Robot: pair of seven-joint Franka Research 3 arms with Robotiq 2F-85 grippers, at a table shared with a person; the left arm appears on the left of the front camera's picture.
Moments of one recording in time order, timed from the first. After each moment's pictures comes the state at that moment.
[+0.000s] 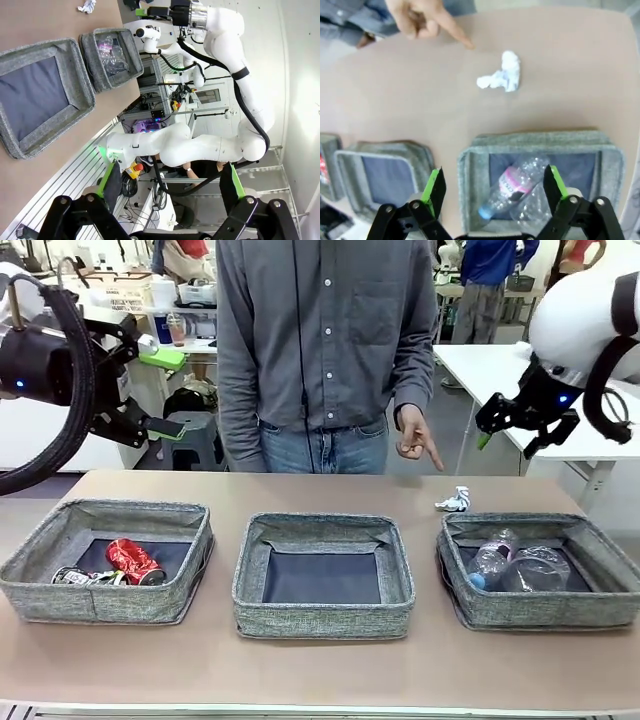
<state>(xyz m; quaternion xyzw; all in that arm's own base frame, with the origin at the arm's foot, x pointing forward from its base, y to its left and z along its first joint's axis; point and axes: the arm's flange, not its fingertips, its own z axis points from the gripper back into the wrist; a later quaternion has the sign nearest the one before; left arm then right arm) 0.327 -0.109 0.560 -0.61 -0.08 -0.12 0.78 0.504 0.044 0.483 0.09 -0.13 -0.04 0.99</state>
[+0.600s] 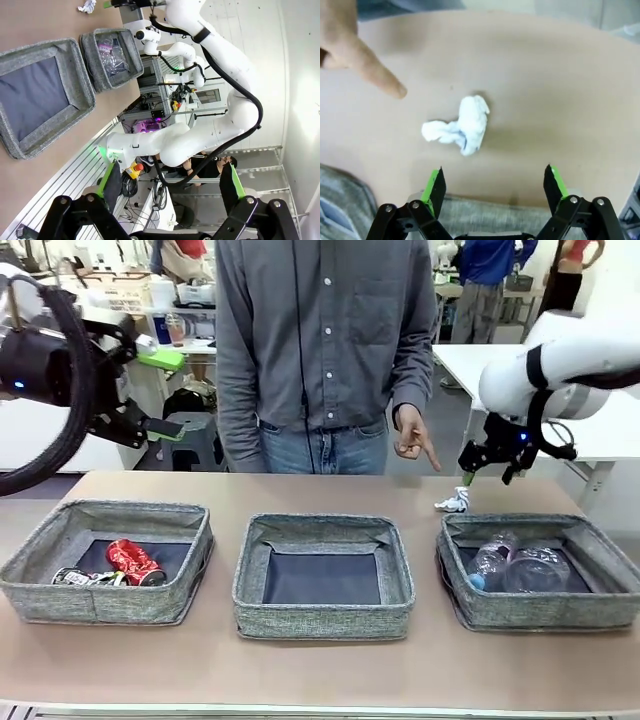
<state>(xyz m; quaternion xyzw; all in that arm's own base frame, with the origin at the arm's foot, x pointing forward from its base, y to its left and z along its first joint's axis) 0.327 -0.109 0.560 -0.61 -0.08 -0.12 0.78 0.612 0.025 0.369 0.04 -0.07 0.04 1.00</state>
